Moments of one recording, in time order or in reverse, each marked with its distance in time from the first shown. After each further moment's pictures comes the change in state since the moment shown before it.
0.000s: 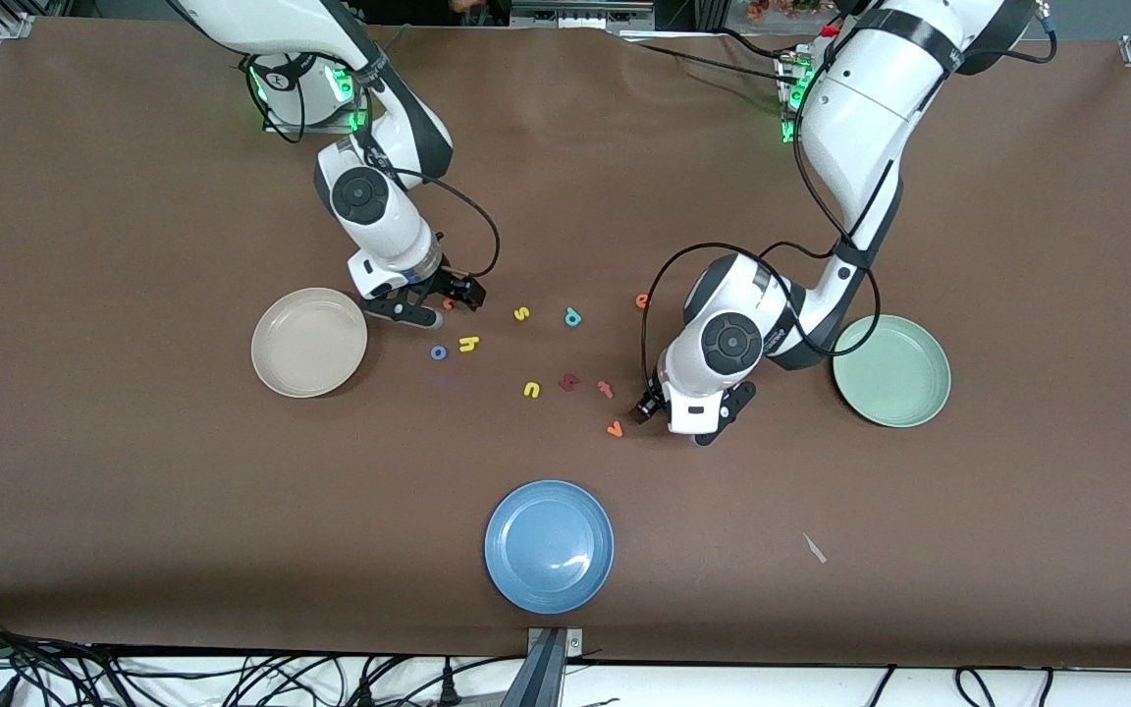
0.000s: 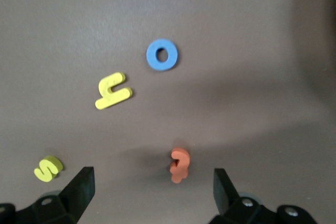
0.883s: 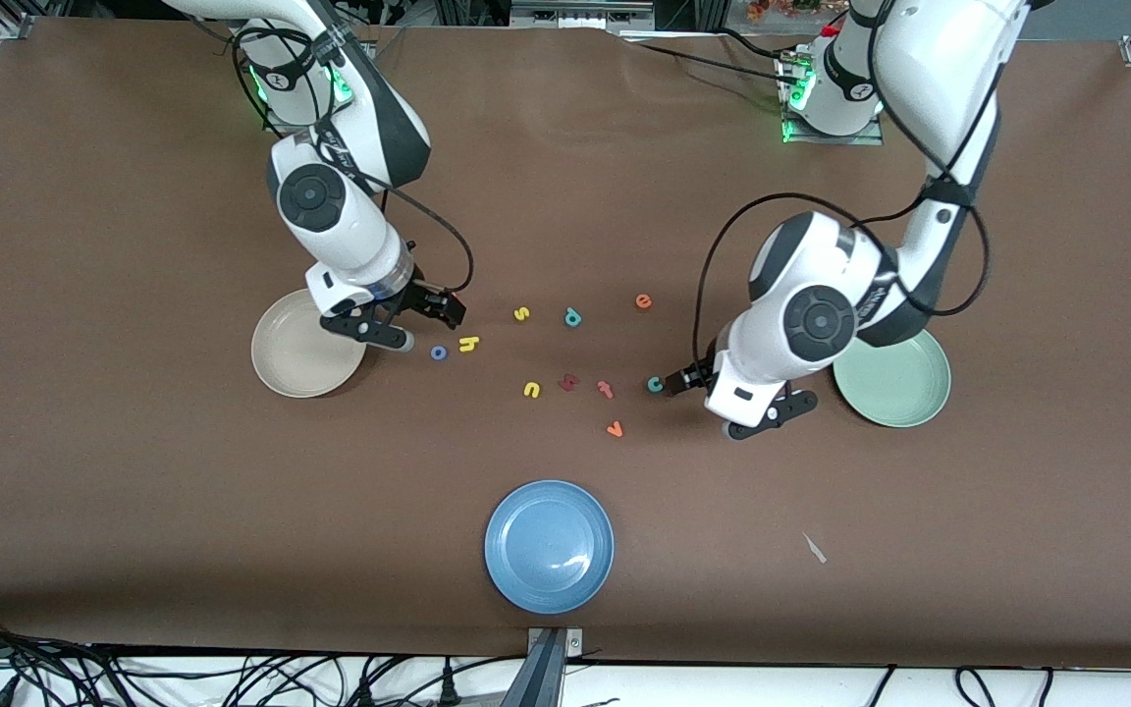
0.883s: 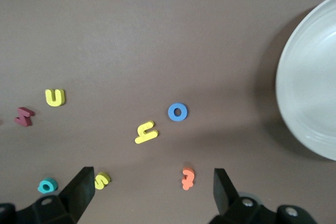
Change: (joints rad) left arm 0.072 -0.199 -0.006 -0.002 -0.030 -0.259 0.402; right arm -0.033 -0.086 -0.042 0.175 0.001 -0.240 -0.051
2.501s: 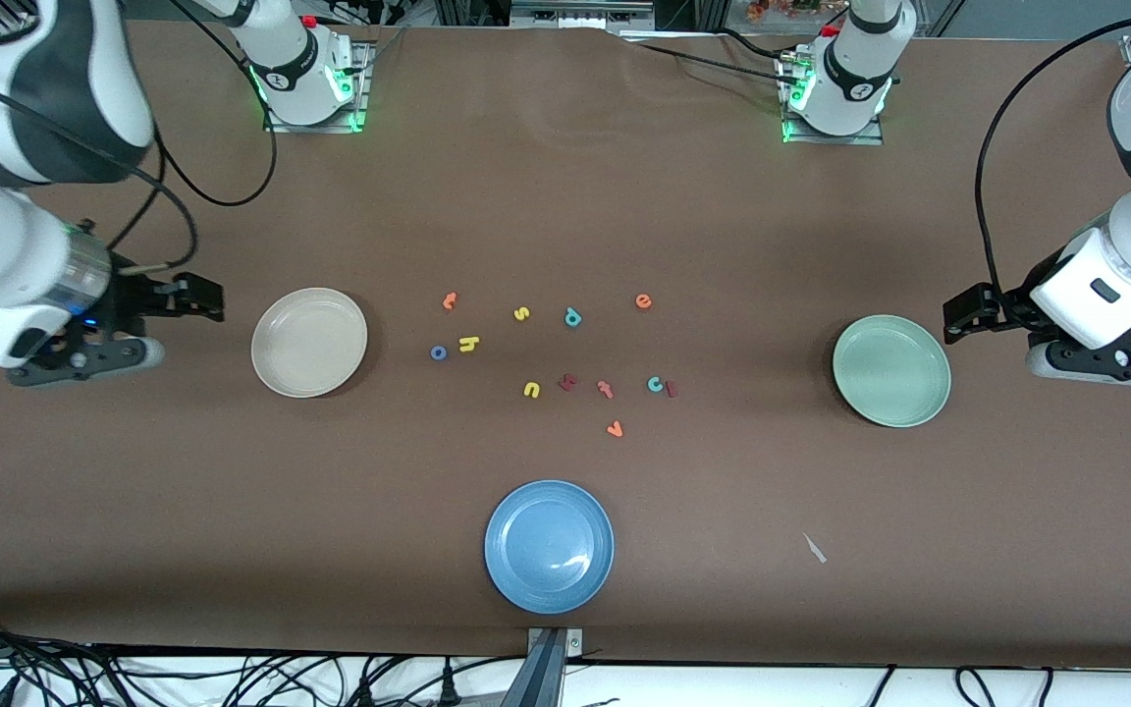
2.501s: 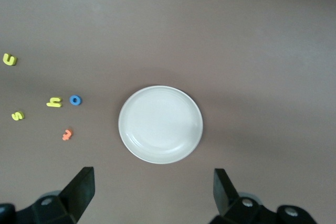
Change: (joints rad) left arm 0.365 -0.392 0.012 0.045 0.116 -0.350 0.865; right arm -0.109 0.001 -0.277 0.627 -0.033 -0.792 -0.820
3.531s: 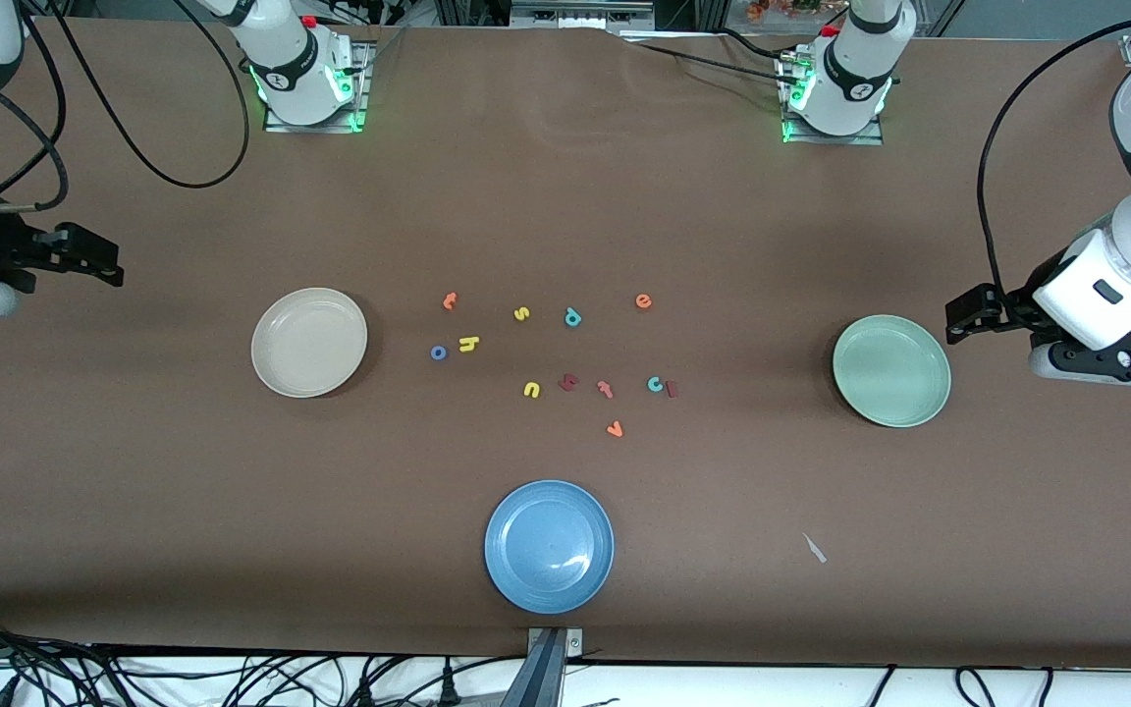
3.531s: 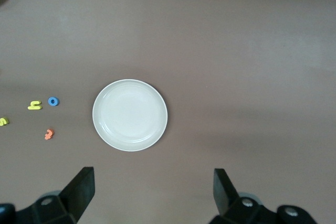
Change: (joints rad) left arm 0.002 0.000 0.002 -0.002 0.001 0.002 0.008; right arm -0.124 -0.154 -0.015 -0.054 -0.031 -0.041 -0.030
